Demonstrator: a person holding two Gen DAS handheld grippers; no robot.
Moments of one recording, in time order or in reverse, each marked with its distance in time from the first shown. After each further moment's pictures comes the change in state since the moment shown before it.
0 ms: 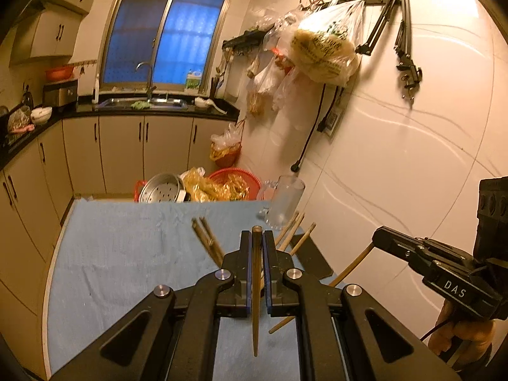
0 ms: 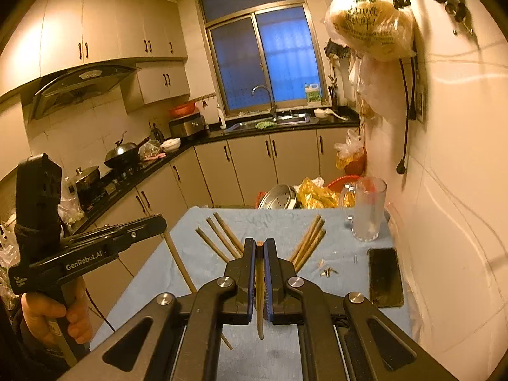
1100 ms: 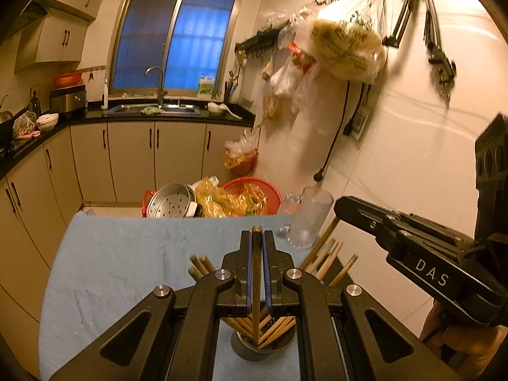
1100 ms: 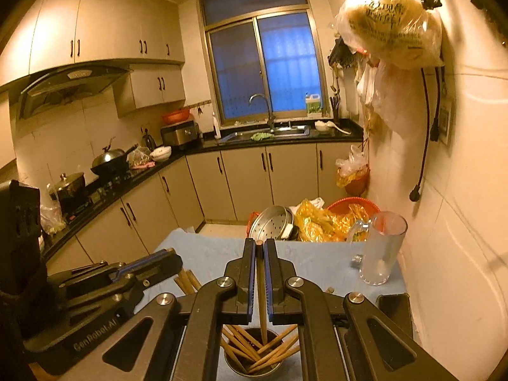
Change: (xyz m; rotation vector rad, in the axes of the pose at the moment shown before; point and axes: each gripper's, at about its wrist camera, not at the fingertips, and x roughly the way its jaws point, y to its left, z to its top) left arm 0.082 0.013 0.006 0.003 -0.016 0.088; right arm 0.107 -0.007 0.048 -0.033 -0.029 -0.026
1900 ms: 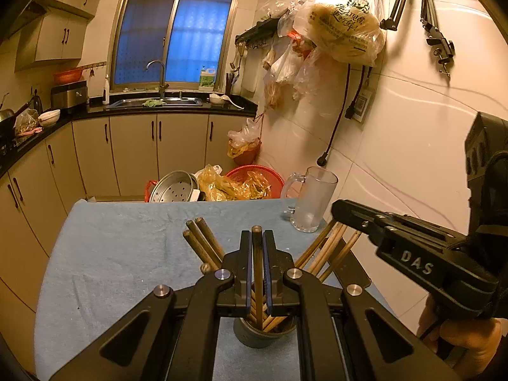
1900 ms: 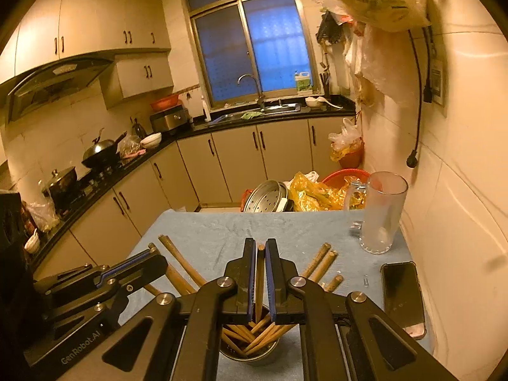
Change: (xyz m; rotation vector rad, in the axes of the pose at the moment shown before) left arm 0.002 -0.005 -0.026 0.014 0.019 0.024; right arm 0.019 -0.018 -0.036 0.065 0.063 -0.020
